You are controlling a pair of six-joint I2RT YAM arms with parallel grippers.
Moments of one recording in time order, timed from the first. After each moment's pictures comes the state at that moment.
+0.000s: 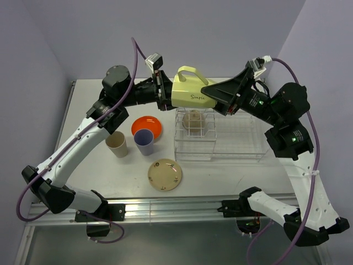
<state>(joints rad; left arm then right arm) -0.68 1.40 1.55 -0.03 0.75 -1.50 0.37 0.98 1.45 -0.27 -0.66 1.28</state>
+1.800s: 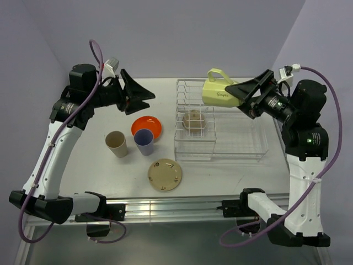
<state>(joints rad) -0.31 1.28 1.59 -0.65 0.76 -1.04 -0.02 0.98 1.57 -0.77 -0.67 1.01</state>
